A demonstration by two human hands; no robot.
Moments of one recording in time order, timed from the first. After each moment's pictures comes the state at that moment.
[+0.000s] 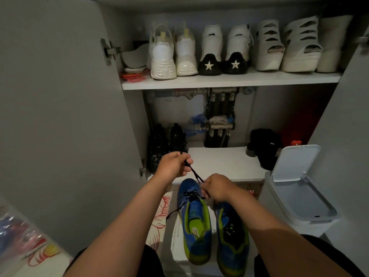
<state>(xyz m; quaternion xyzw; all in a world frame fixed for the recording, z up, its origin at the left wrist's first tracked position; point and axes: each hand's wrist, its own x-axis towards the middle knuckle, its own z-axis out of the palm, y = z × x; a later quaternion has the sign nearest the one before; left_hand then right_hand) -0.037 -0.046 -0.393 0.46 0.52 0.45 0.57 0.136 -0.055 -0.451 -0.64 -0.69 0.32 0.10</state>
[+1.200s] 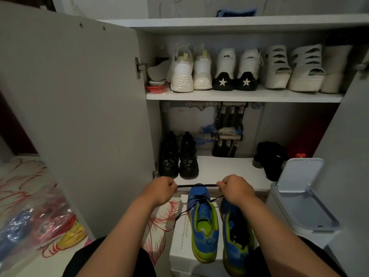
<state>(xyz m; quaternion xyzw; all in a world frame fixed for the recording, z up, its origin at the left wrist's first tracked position) -0.124 -0.093 -0.416 0.71 0.64 0.16 0.24 0.136 -0.085 -0.425 -0.73 -0.64 0.18 0.15</state>
